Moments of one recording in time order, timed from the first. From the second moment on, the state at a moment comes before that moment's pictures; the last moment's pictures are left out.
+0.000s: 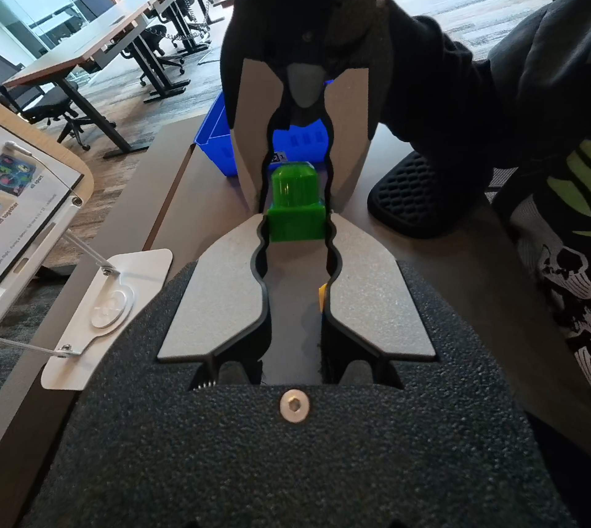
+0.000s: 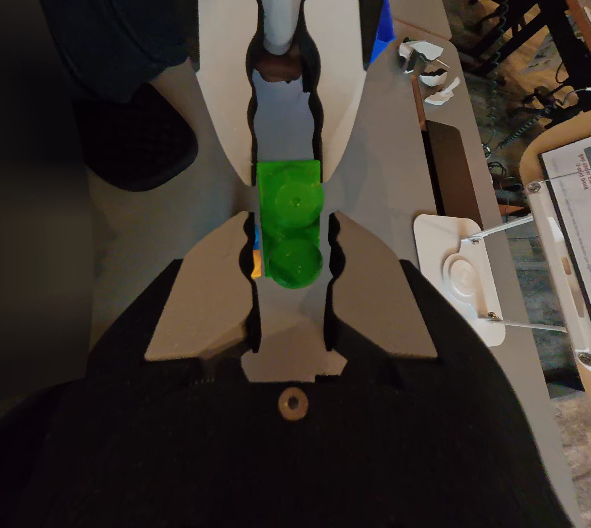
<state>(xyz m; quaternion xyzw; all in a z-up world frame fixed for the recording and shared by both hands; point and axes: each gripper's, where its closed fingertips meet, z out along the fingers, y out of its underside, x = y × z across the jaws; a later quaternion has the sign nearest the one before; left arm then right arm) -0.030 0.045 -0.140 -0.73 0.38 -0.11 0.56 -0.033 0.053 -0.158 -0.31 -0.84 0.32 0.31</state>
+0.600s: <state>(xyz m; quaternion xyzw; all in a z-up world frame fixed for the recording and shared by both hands) -0.047 0.034 -0.167 -0.77 0.40 -0.08 0.50 -0.041 0.047 -0.174 -0.31 -0.87 0.26 0.27</state>
